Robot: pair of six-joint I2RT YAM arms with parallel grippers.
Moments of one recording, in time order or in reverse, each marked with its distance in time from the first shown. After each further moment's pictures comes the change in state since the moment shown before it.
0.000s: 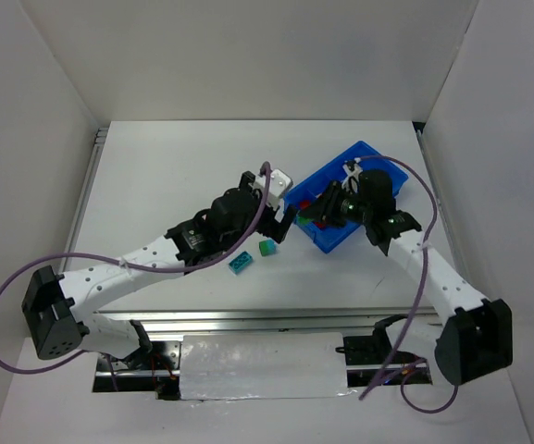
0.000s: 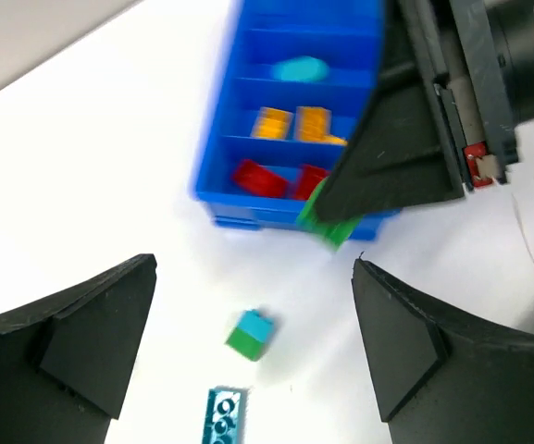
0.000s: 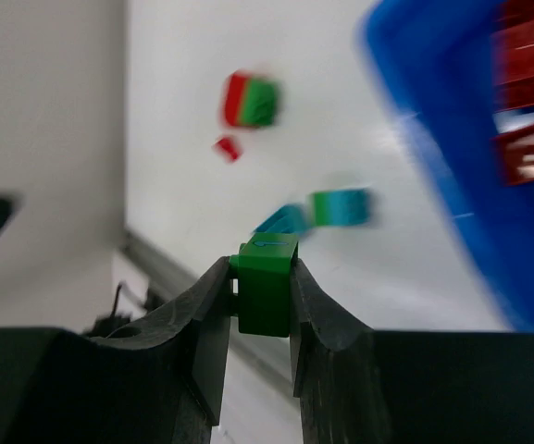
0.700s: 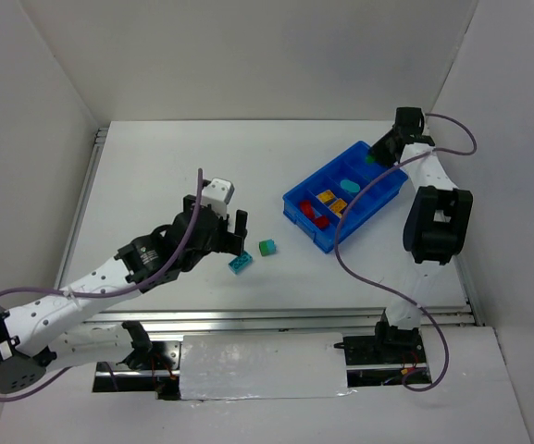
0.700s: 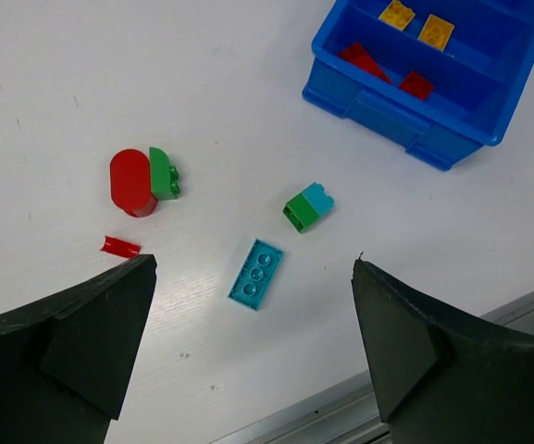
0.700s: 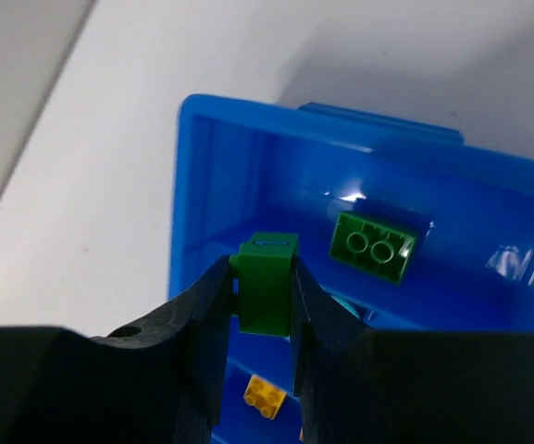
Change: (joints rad) left arm 0.035 -0.299 -0.113 -0.410 -0.224 -0.359; right arm -0.424 0.836 0.806 -0.209 0.499 0.031
